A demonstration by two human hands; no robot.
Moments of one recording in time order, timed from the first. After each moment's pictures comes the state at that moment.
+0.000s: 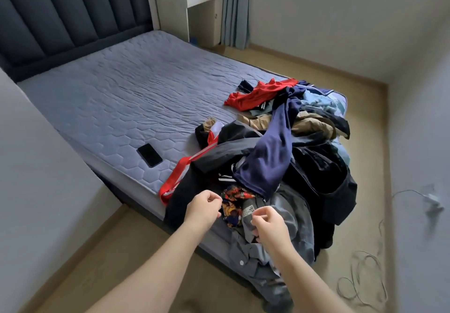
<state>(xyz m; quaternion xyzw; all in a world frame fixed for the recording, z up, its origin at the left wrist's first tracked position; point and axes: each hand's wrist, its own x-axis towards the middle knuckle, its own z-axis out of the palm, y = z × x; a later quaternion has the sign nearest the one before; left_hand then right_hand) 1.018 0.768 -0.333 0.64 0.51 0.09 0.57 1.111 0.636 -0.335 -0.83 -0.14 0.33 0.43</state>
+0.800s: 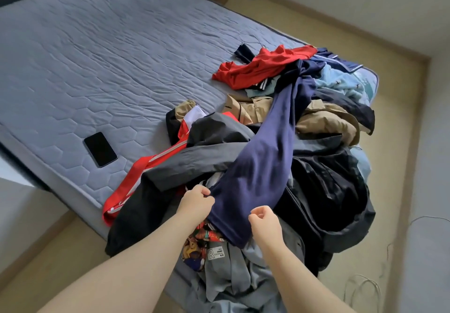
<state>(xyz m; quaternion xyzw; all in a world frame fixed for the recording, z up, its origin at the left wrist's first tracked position) 1.261 0.874 -0.470 0.66 0.57 -0.06 0.49 1.358 0.741 -0.466 -0.86 -0.05 0.39 0.34</state>
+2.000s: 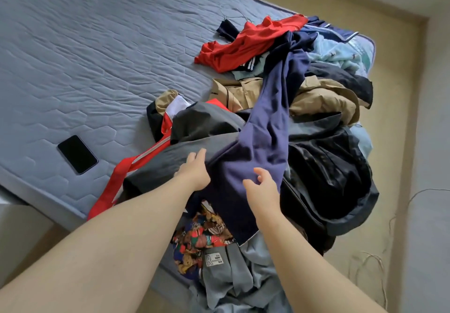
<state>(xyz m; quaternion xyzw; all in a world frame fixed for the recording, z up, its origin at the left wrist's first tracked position) 1.335 0.936 -0.506 0.80 0.46 -0.21 0.32 1.403 0.790 -0.473 -0.84 -0.02 0.34 0.42</state>
